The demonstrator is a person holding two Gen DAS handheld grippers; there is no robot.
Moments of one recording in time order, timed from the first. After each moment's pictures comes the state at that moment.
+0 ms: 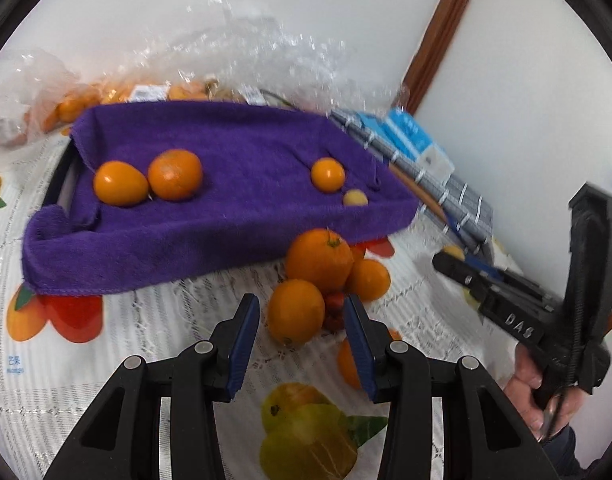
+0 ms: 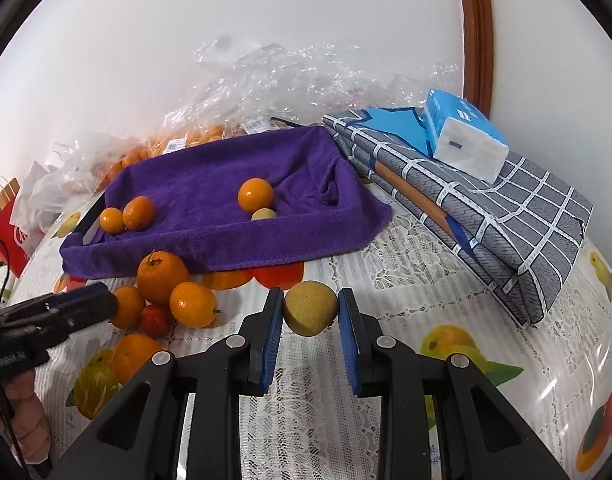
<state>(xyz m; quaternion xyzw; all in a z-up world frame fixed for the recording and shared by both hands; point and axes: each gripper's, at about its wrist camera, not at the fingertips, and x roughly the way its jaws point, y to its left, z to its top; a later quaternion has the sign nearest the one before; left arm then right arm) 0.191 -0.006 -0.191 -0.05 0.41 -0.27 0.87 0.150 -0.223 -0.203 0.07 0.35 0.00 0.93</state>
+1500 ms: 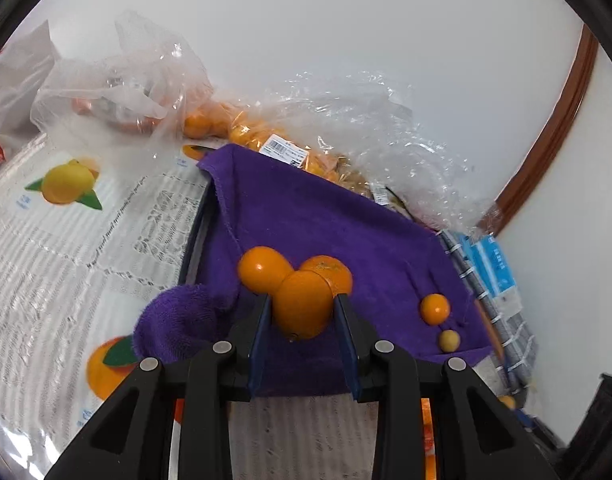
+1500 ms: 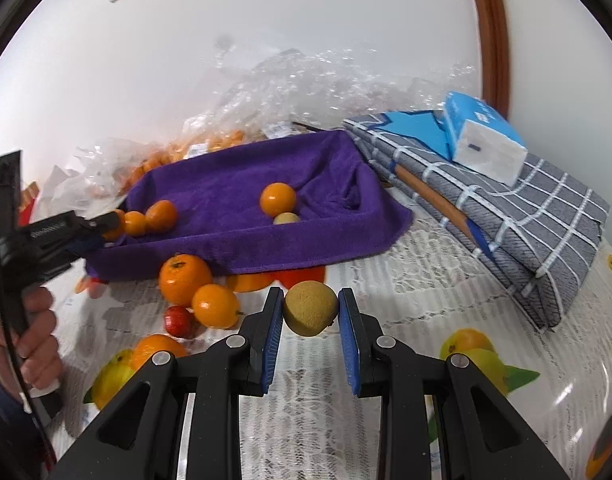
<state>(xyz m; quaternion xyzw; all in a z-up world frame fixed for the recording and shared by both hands) 0.237 0.068 -0.177 -0.20 0.34 -0.10 0.91 0.145 -0.217 -0.199 0.08 0.33 0.06 0.94</state>
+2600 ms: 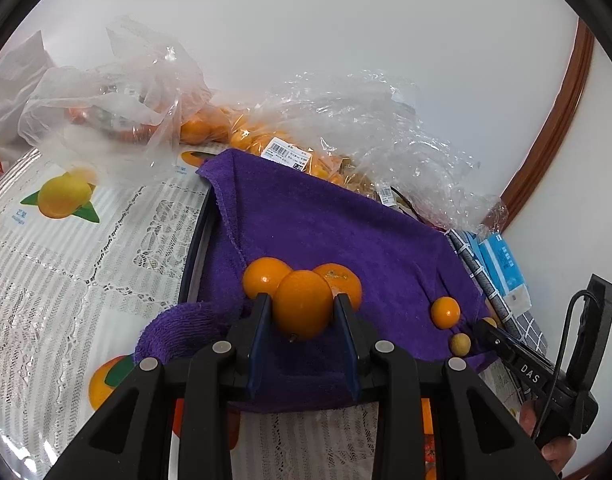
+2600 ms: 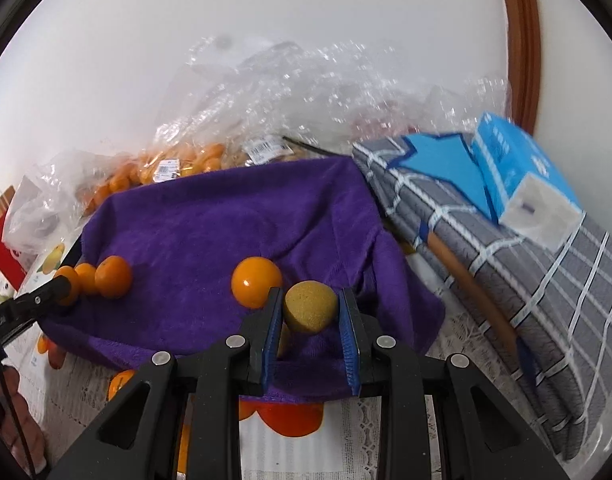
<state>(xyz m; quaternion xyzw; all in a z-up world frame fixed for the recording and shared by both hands) 0.245 0.069 -0.180 -0.19 0.34 -0.10 0.92 0.253 -0.220 -0.197 0.07 0.36 0.03 0.93</state>
